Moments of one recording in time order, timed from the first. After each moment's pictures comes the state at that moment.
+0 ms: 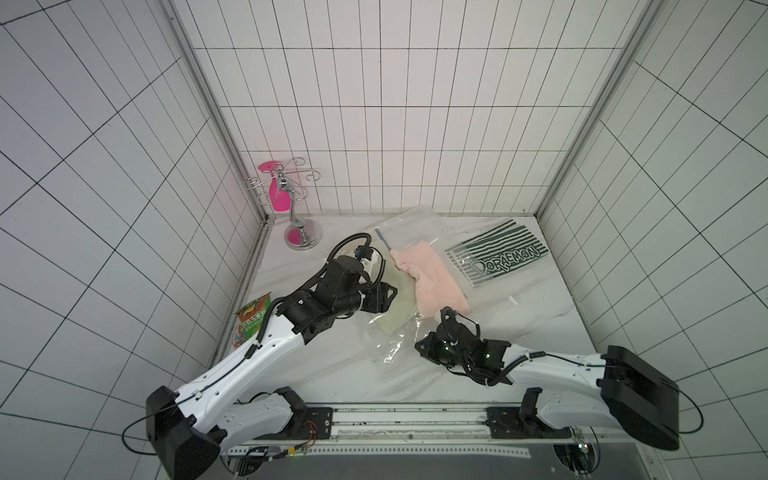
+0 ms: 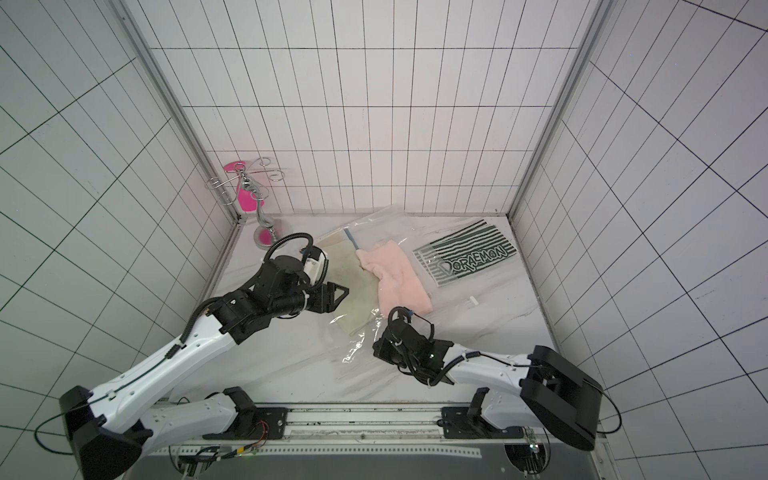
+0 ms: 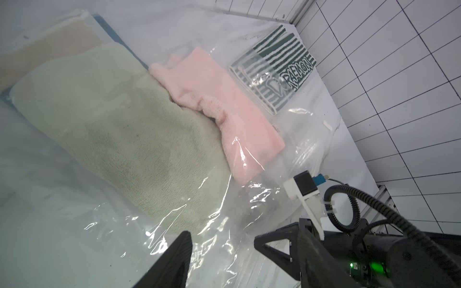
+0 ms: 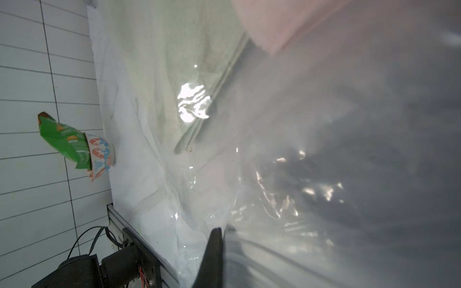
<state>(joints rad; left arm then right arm) -0.68 1.10 1.04 -0.57 0.11 -0.50 1.03 1.29 0.48 0.09 -0.02 1.27</state>
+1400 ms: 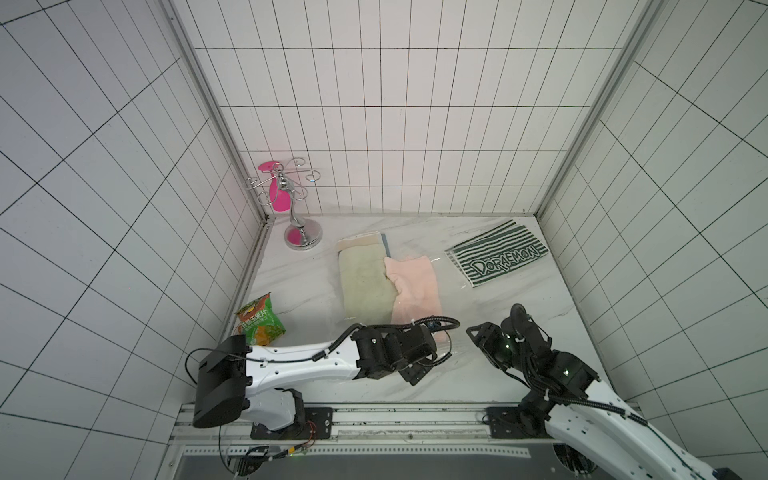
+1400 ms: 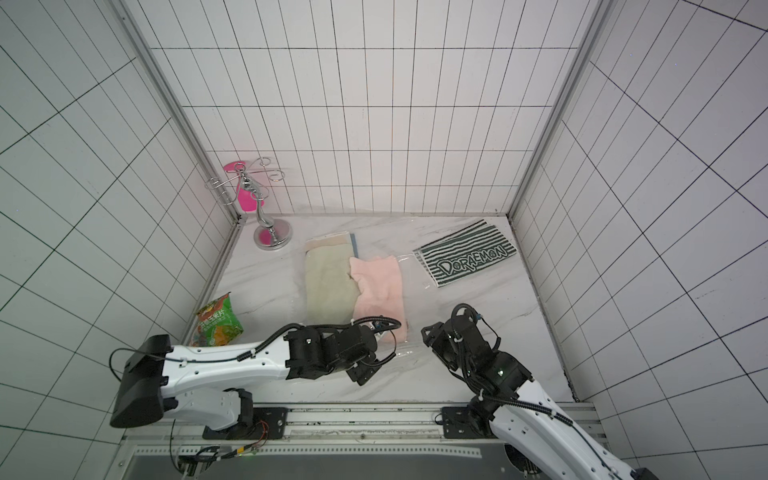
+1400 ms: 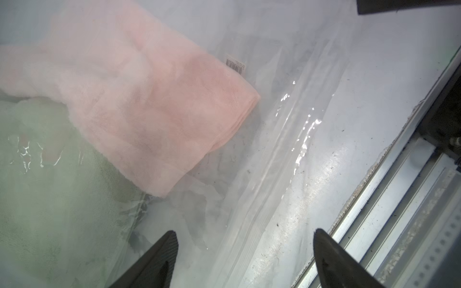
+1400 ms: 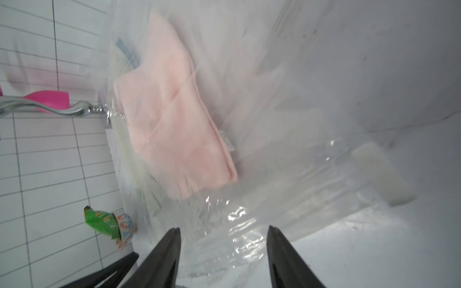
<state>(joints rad) -1.26 1.40 0.99 -0.63 -0.25 -0.30 0.62 0.59 0.50 -0.68 0.04 1.29</state>
